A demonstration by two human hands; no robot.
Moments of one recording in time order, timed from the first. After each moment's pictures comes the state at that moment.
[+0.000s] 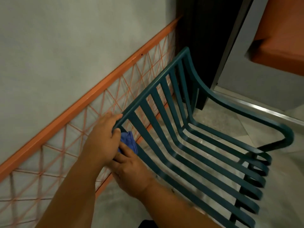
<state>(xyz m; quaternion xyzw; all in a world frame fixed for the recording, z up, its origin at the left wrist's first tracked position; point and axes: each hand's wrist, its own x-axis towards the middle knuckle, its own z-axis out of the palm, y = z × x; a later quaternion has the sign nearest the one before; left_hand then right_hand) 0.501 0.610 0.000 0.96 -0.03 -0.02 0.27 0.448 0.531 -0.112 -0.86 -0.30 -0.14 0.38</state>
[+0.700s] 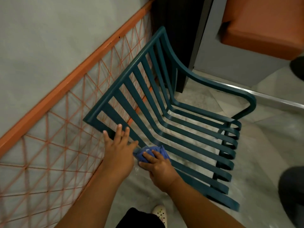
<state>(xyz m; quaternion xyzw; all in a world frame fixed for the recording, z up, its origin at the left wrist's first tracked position) 0.413 0.592 -0.089 0.95 -0.22 -0.13 -0.16 0.336 0.458 -0.205 -0.95 -0.09 0.14 0.26</state>
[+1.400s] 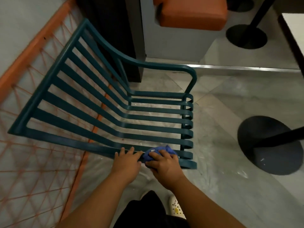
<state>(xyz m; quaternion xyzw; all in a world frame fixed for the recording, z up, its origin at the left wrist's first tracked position) 0.315 0.482 -0.151 0.89 -0.31 -0.33 -0.09 0.197 0.367 -0.196 -0.97 0.09 0.05 0.20</state>
